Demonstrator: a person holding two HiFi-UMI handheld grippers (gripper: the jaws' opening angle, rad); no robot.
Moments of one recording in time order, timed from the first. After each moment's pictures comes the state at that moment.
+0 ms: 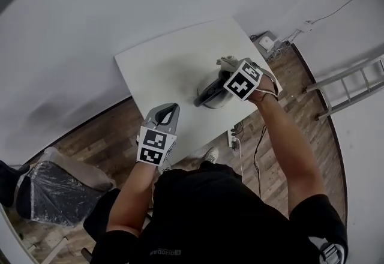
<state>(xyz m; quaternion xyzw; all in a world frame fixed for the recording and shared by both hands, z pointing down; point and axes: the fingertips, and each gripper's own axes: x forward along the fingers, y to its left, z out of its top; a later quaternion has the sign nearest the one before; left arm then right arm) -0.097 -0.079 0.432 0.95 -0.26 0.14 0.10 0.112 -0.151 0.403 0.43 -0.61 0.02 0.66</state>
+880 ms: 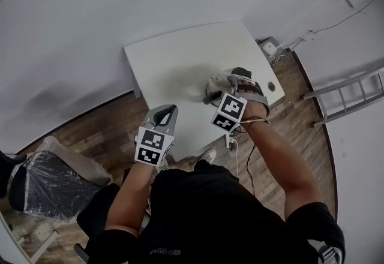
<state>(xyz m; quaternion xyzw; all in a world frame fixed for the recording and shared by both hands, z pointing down) -0.146 -0.077 0.453 0.94 -0.28 0.12 0.13 0.031 -0.118 0.434 0.35 -0.53 -0.16 0.75</state>
